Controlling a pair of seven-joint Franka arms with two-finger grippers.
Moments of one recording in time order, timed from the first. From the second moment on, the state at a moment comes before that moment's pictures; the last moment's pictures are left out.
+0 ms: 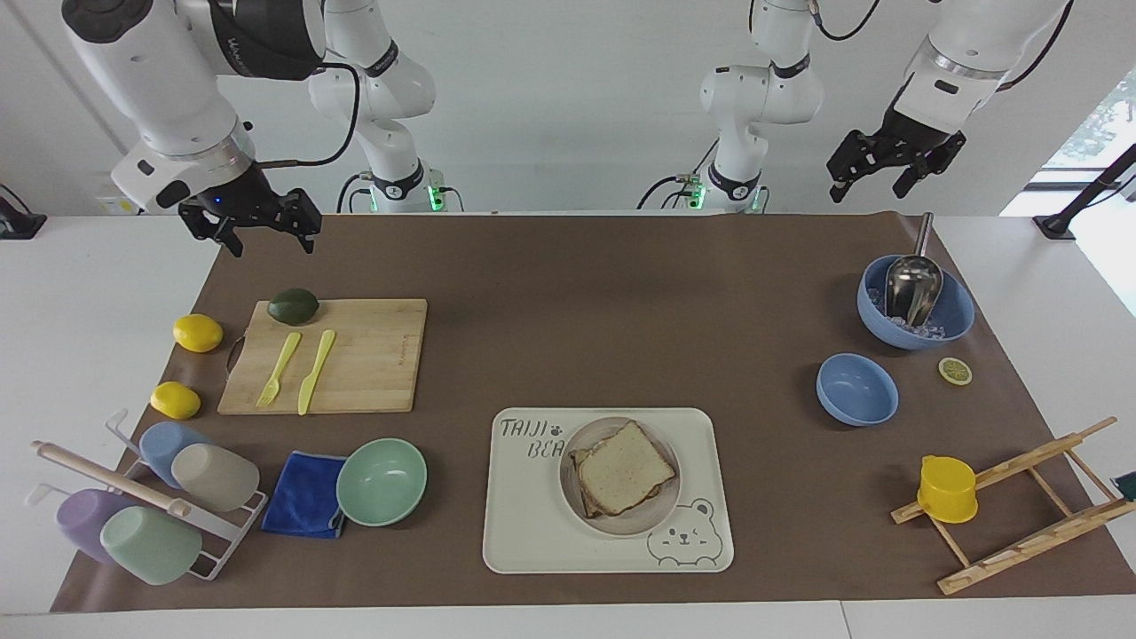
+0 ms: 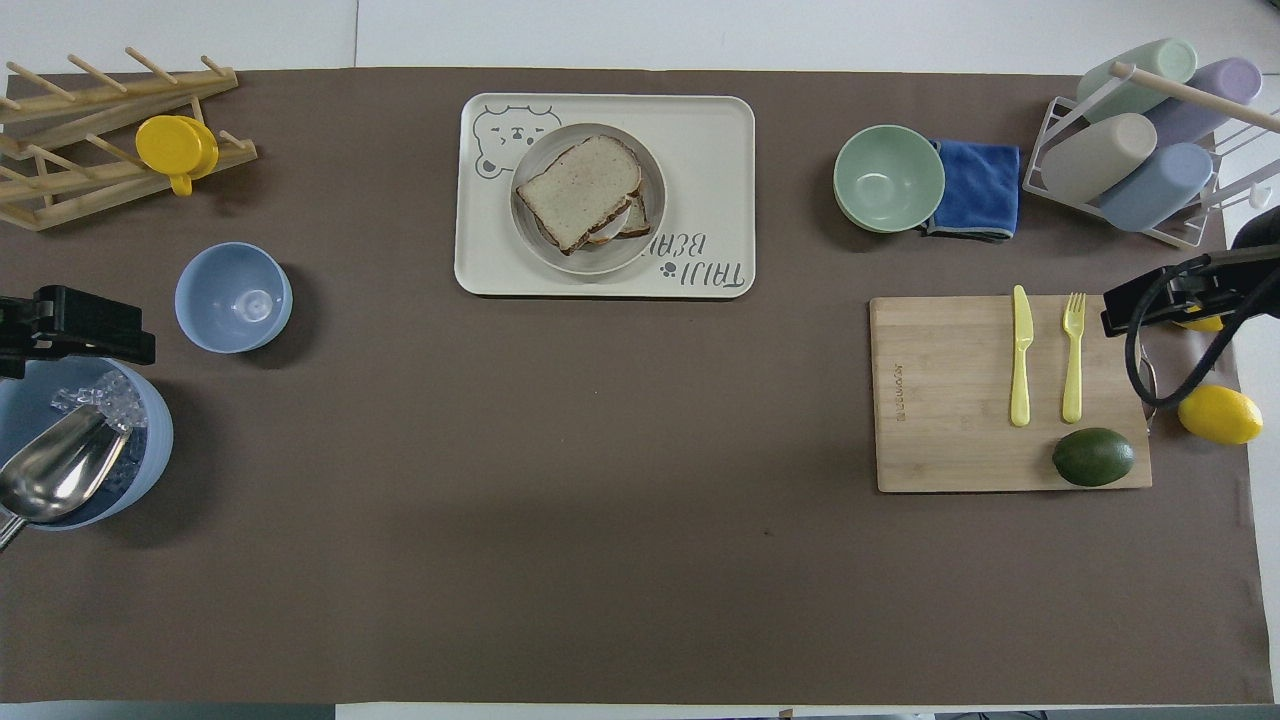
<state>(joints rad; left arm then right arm) -0.18 -0.08 0.04 -1.53 -0.02 1.41 -0.17 0.05 0.03 -0.06 -1.57 -0.04 1.50 -0.08</state>
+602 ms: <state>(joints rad) -0.16 -0.07 0.02 -1.57 -0.02 1.46 -0.16 0.05 0.03 -0.06 -1.57 -0.04 1.50 -0.08</state>
